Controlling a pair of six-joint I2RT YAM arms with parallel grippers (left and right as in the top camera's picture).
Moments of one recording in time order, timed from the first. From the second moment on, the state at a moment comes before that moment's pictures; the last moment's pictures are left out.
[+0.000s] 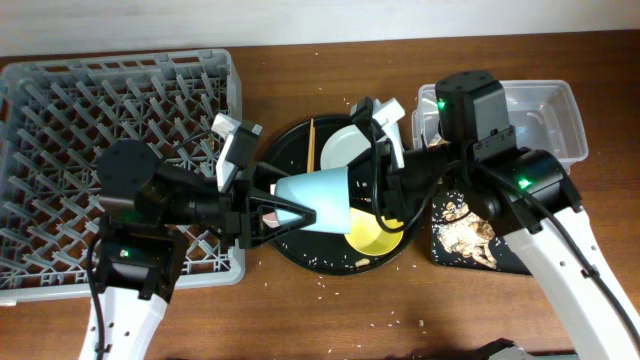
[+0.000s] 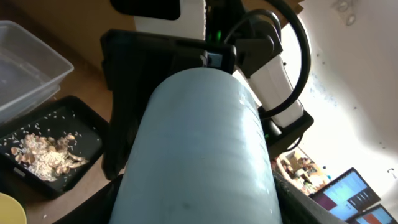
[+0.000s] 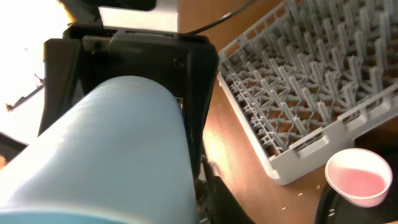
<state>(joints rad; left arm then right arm) -0.19 1.09 1.01 0.11 1.45 -0.79 0.38 1.35 1.48 -0.83 -1.12 0.02</state>
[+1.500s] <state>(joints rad) 0.76 1.58 1.16 -1.01 0.34 -0.46 0.17 1.40 1.52 -1.22 -0.62 0.17</state>
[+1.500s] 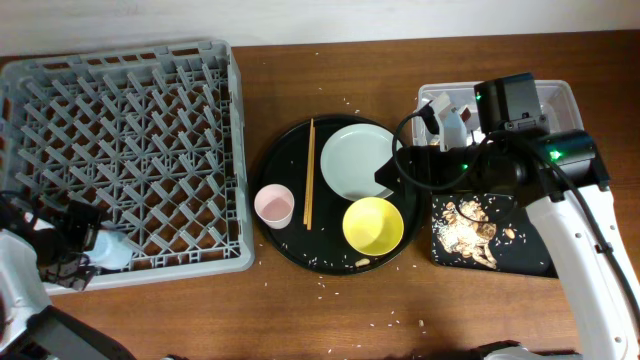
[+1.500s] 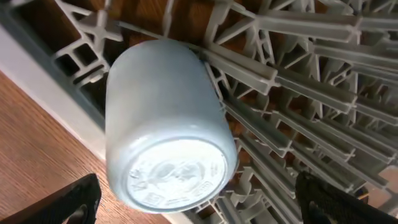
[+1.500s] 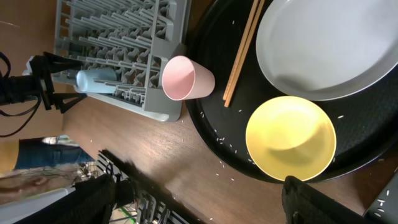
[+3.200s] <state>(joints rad) 0.22 1.25 1.25 -1.24 0.07 -0.32 0.26 1.36 1.47 -1.16 -0.55 0.15</state>
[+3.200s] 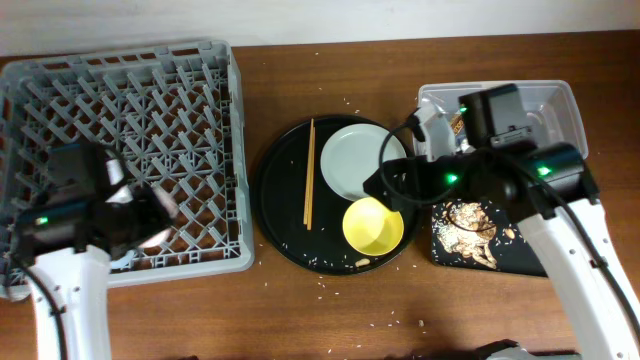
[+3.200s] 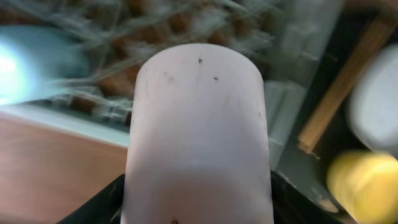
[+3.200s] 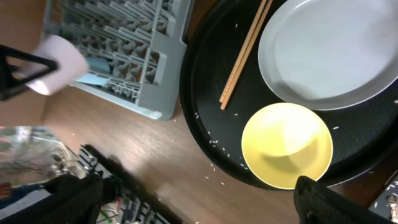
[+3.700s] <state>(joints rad) 0.35 1.45 1.19 -1.16 0.11 -0.40 0.30 1.42 1.47 -1.14 -0.50 0.15</state>
